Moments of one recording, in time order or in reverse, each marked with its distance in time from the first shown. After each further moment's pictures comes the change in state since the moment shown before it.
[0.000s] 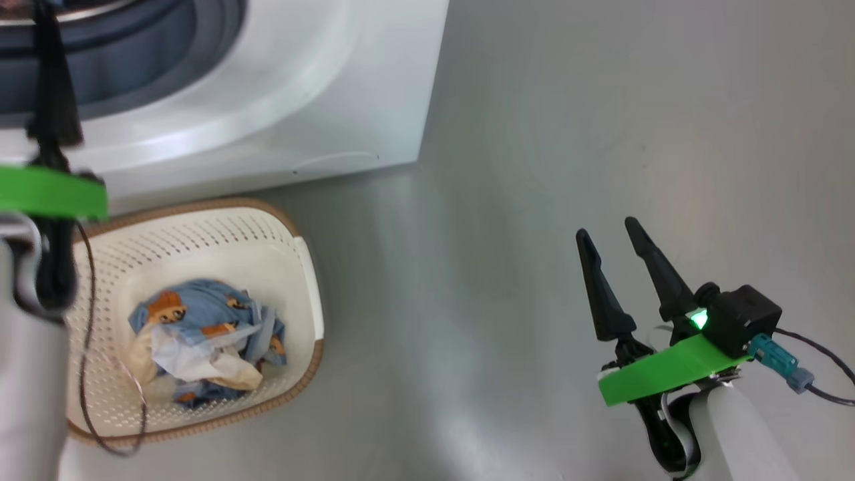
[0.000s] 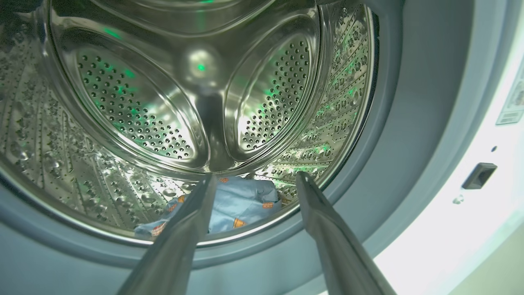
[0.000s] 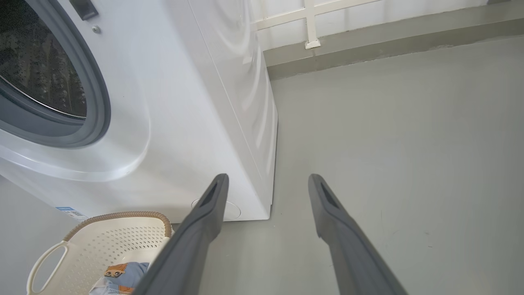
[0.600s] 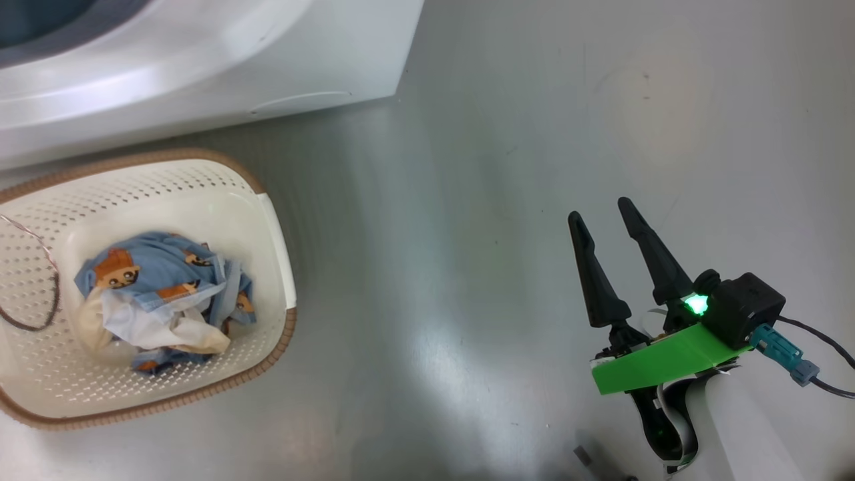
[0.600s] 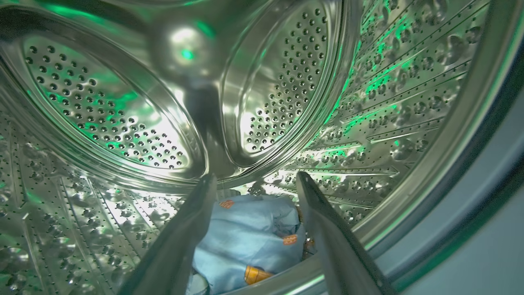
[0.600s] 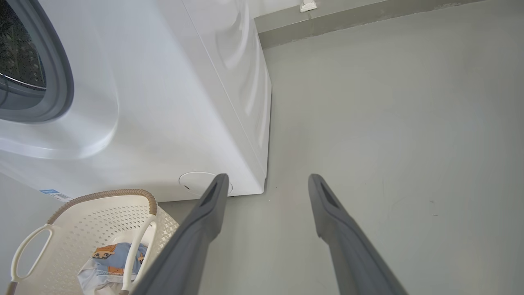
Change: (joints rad) left arm -0.448 0.100 -0.216 0.285 -0.086 0.000 0.000; right arm -0.019 0.001 0.027 -0.048 0.014 0.000 0.000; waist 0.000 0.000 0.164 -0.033
